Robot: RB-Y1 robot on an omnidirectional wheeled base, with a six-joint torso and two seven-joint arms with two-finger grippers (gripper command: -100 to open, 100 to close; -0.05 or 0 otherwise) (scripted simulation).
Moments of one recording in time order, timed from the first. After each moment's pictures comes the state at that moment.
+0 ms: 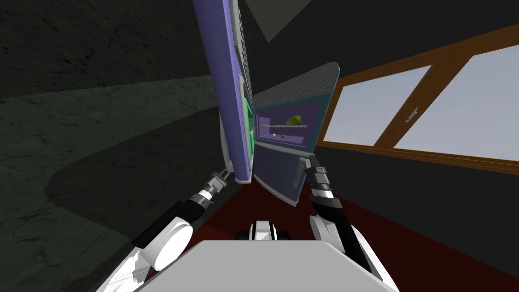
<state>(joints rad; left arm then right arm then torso) 0.51 0.41 0.04 -2.42 0.66 0.29 0.30 0.48 0.01 -0.01 -2.31 0.10 -0.40 0.10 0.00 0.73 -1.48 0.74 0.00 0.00</state>
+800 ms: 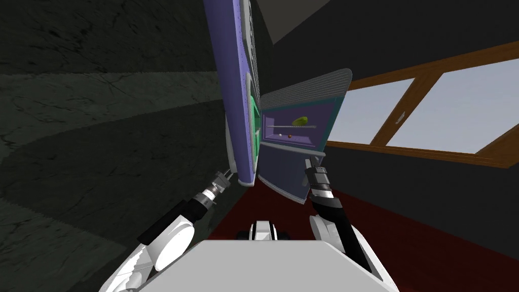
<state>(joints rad) 0.49 0.46 -0.01 -2.42 0.70 0.28 0.29 0.48 0.01 -0.01 -2.31 0.10 -0.40 0.10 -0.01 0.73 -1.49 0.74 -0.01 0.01</state>
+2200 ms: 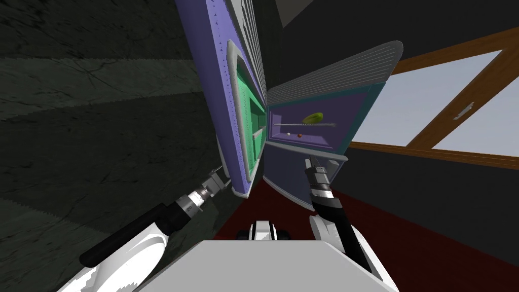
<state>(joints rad) 0.61 0.63 0.12 -2.59 0.88 0.33 0.34 0.48 0.01 0.00 -2.31 0.10 -0.40 0.10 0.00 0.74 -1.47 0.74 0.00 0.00</state>
